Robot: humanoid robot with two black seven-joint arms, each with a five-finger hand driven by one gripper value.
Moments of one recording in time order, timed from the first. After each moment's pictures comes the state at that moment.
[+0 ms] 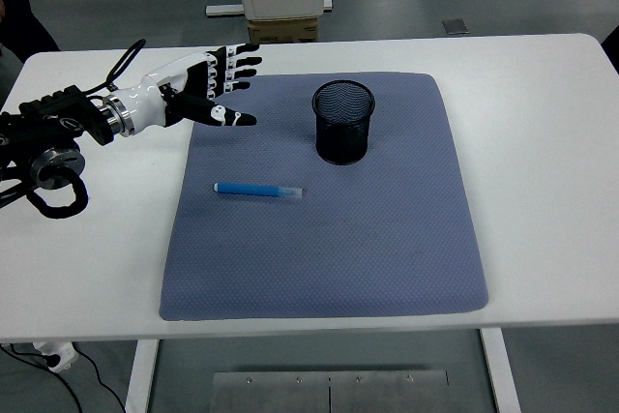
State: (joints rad) left arm -1.41 0.47 0.39 -1.00 0.01 -0.23 -0.55; right arm -0.01 0.00 0.59 0.23 0.09 0.05 0.03
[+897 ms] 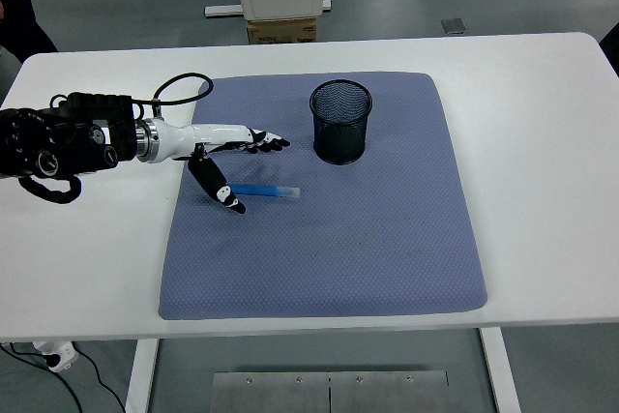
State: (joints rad) left arm -1.50 0.36 0.81 -0.99 0.43 -0.10 -0.55; right arm -0.01 0.00 0.59 0.23 0.09 0.05 0.03
